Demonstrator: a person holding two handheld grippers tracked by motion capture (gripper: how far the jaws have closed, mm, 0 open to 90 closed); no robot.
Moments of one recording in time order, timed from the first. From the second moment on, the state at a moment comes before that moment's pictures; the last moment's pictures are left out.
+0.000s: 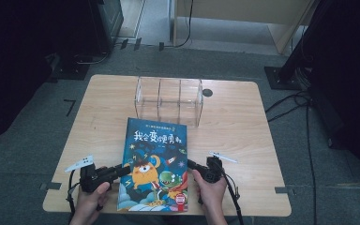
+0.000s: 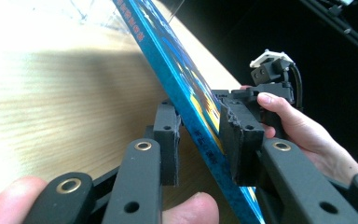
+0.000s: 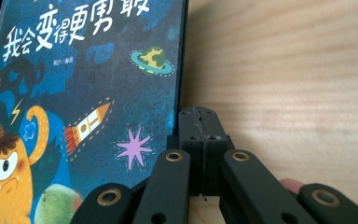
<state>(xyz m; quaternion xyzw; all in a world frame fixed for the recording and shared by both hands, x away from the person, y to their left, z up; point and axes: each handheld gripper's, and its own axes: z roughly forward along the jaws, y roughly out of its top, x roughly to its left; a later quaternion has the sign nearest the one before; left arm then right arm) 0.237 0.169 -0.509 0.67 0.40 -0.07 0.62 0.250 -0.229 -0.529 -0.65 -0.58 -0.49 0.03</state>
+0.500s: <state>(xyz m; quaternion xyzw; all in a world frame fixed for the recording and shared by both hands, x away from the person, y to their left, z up) 0.231 0.167 -0.496 0.67 0.37 -0.05 0.65 0.254 -0.232 -0.509 -0.63 -0.56 -0.54 0.00</state>
